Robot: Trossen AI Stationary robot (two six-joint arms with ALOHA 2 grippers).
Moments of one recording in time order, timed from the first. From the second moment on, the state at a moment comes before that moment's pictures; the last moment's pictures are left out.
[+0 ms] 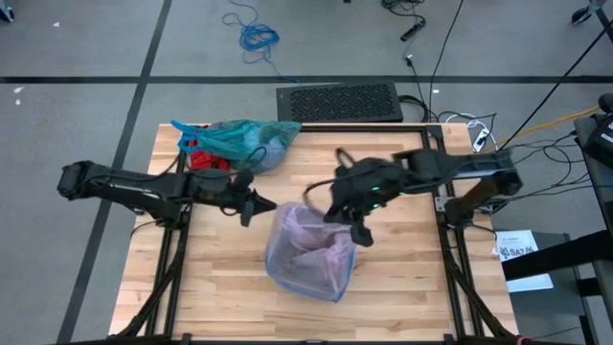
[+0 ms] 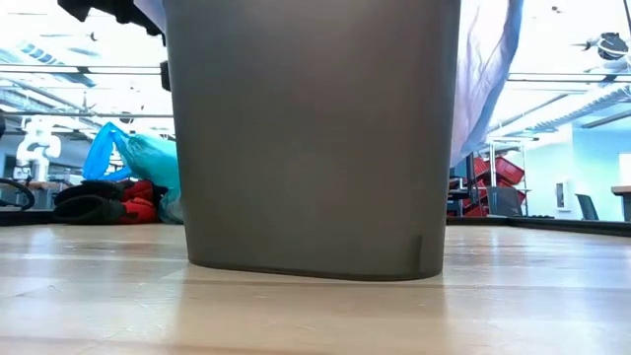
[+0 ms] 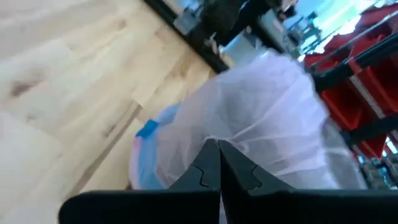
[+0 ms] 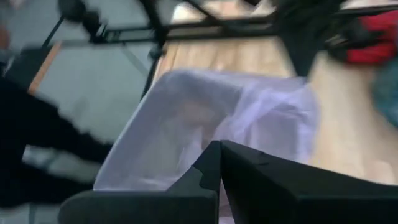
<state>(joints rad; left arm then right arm) -0.03 0.95 0.63 -0.01 0.07 -0.77 0.18 1.55 1.81 -0.91 -0.09 0.22</state>
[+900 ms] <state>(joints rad) -0.28 1.12 0.63 0.00 -0.10 -0.91 0.17 1.81 2.01 -1.13 -0.27 0.02</state>
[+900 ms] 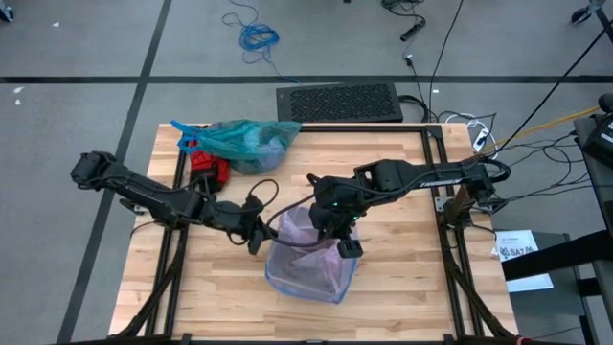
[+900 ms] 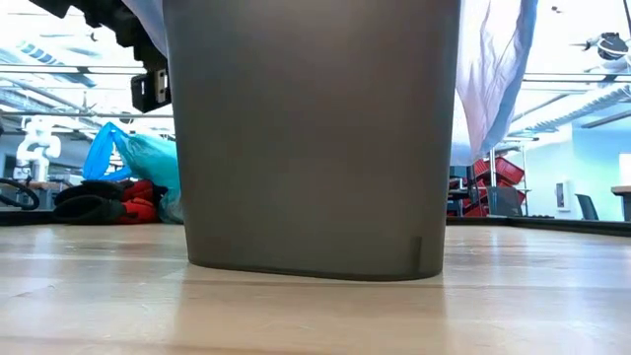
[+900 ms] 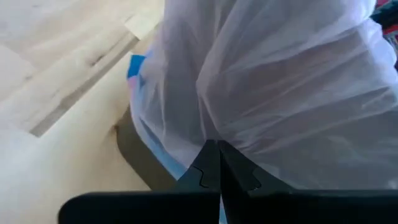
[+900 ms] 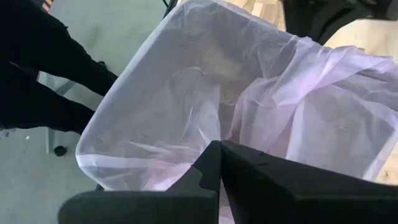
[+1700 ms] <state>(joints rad) -0.28 0.57 0.66 -0.09 -0.39 -0.75 0.23 1.94 2.01 -1.07 -0.26 -0.11</state>
